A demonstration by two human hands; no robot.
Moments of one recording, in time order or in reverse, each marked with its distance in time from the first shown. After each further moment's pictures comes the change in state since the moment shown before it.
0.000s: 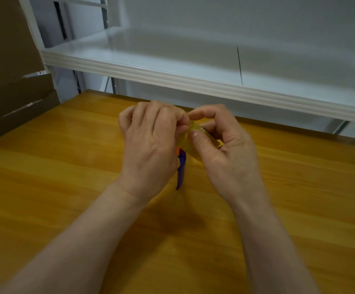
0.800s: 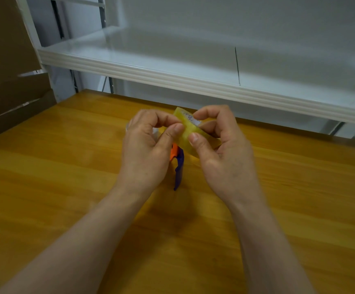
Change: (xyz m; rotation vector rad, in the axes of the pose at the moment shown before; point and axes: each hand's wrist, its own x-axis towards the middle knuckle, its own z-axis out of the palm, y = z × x) left_hand -0.001 0.002 -0.001 -0.518 -0.172 -0.581; right_hand 0.003 0.010 0.000 -0.109 0.008 0.044
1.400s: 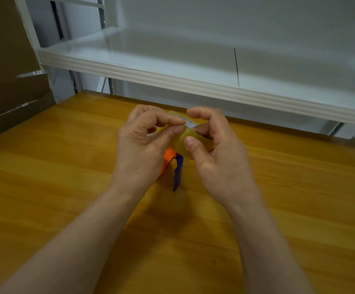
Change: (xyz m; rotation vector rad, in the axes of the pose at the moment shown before) left_hand 0.004 -0.001 -0.005 -0.191 -0.021 0.054; right_hand -0.002 -0.003 0.000 -0.054 -0.078 0.020
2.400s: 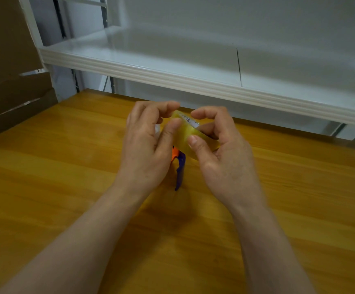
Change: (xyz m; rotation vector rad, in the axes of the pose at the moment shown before) left_hand 0.000 -0.008 -0.001 0.310 -0.022 0.101; right_hand -0.001 -0.002 0.000 -0.002 0.032 -0.010
